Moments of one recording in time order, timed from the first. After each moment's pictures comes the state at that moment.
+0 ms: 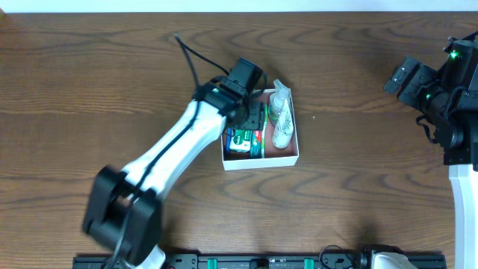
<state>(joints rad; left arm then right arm) -0.55 1.74 1.40 -0.81 0.05 -0.42 -0.06 1.26 1.50 -0.99 0.12 0.41</state>
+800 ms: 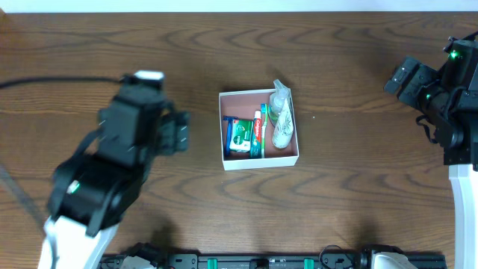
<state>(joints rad) -0.35 1.05 1.42 -1.20 -0.34 -0.20 -0.06 1.26 1.50 -0.99 0.12 0.41</state>
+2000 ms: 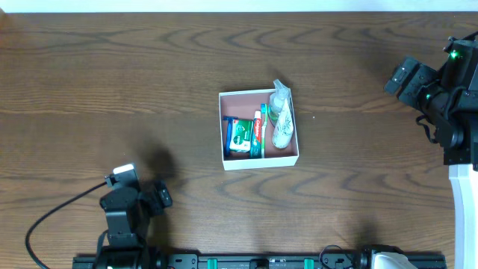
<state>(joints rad) 0.02 0.26 0.26 -0.71 -0.15 -0.22 -0.06 1.26 1.50 -0.99 0.12 0.41</state>
